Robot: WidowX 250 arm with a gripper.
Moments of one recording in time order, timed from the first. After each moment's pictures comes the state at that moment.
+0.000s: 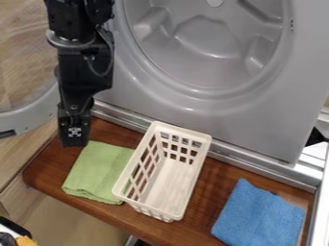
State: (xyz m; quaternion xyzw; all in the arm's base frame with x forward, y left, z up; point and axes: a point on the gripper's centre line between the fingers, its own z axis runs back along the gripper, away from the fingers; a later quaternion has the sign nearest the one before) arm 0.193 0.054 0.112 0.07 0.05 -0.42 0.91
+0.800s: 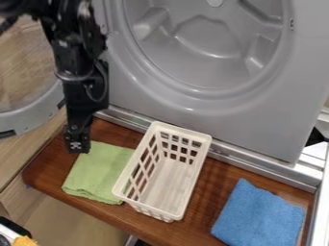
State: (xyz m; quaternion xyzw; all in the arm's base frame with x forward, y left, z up) arm 0.225 0.083 0.057 0.10 0.00 -0.47 0.88
